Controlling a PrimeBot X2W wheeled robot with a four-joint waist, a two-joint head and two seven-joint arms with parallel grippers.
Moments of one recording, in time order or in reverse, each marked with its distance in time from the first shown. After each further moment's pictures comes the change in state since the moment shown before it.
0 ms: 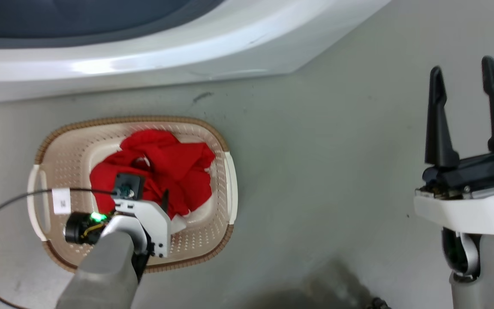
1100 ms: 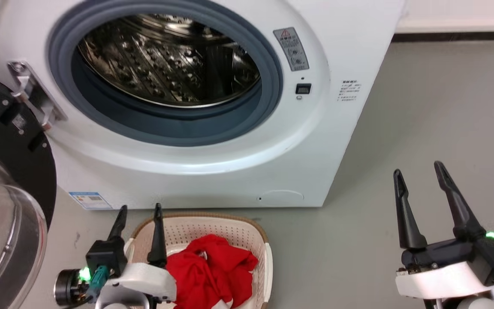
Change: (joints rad) left arm 0.647 -0.095 0.397 -0.999 0.234 0.115 -0.034; right arm 0.294 0.000 0.028 0.049 -0.046 0.000 0.000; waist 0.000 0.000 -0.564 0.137
